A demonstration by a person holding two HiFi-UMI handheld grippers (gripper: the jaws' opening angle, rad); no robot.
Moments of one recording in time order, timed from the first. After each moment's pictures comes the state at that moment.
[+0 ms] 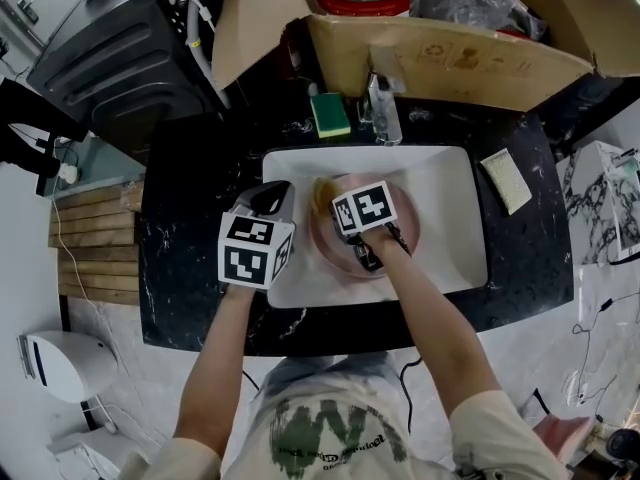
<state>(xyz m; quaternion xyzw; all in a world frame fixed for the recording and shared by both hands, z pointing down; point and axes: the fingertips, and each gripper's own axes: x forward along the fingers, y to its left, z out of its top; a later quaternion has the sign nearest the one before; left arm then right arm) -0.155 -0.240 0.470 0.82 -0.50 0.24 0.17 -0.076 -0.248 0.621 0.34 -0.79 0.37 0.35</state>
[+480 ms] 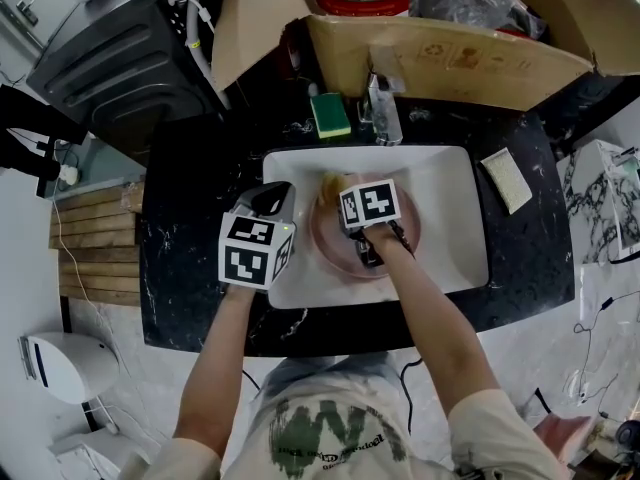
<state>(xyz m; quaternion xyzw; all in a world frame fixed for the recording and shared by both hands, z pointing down) -0.154 -0.241 0.471 0.82 -0.49 0.24 0.17 -0.057 -0.264 0.625 0.40 -0.76 0.39 0.33</state>
